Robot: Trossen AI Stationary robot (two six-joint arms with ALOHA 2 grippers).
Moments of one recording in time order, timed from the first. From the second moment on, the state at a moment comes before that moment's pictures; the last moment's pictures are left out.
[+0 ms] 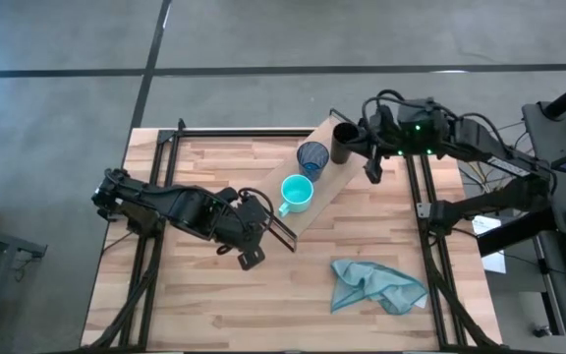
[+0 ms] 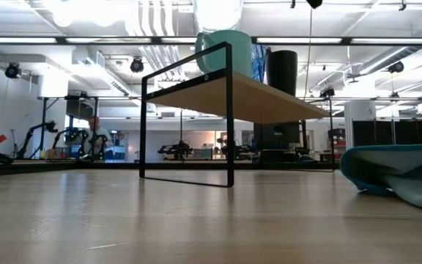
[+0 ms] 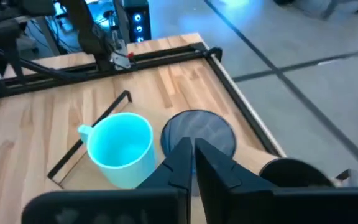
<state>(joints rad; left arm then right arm) -0.35 1.69 1.97 -1.41 -0.32 -0.78 -0.27 1.14 1.45 -0.80 -0.01 0.00</state>
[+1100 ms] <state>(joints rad) 0.19 1.69 1.88 -1.10 -0.28 -0.39 -0.15 1.29 1.45 -0.74 0.11 0.22</state>
